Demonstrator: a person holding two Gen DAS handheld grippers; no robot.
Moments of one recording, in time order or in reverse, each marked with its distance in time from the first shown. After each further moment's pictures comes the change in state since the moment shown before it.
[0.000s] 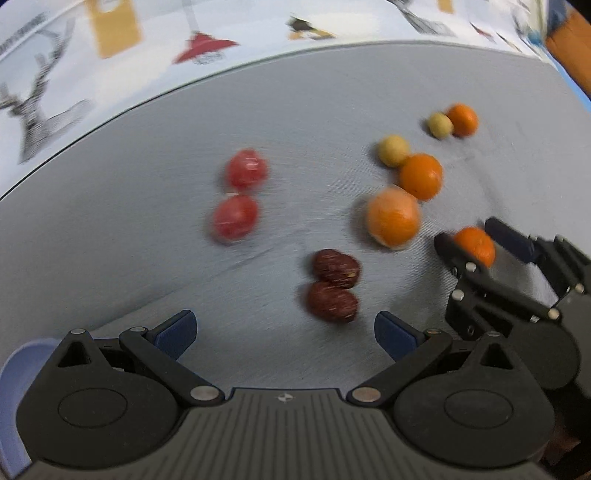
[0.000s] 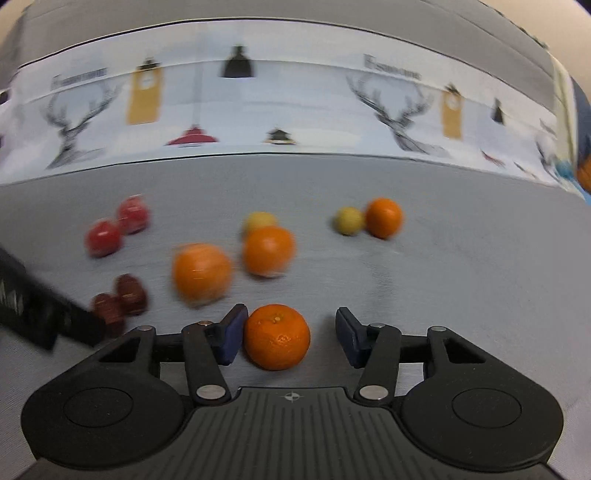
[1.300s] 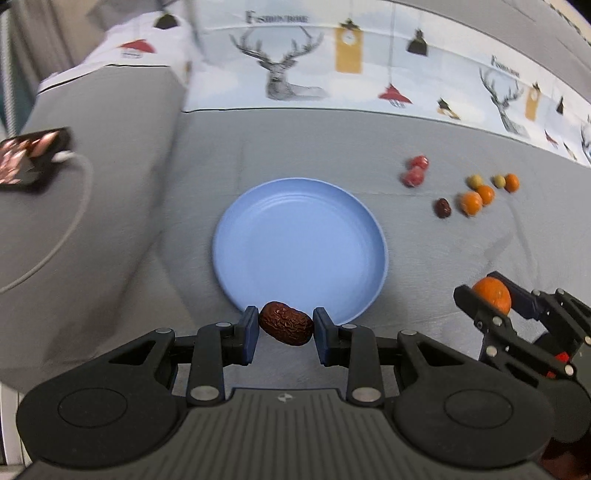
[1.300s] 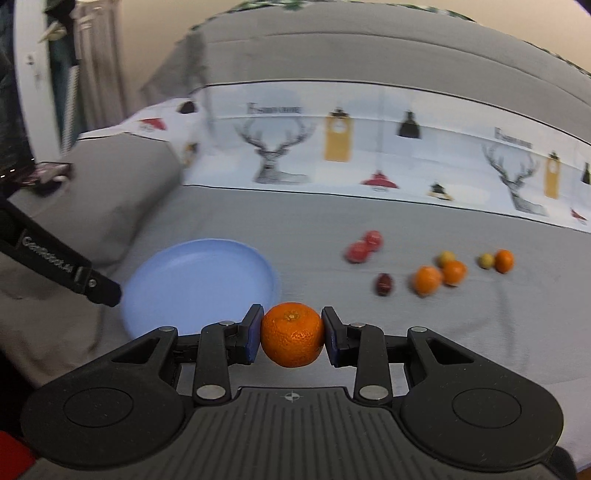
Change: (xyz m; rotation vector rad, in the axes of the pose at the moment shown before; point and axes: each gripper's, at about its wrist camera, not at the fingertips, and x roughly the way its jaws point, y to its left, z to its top) left arm -0.227 0.112 -0.196 -0.411 -0.114 0.173; right arm -0.219 0.130 -0.011 -0.207 -0.045 0.384
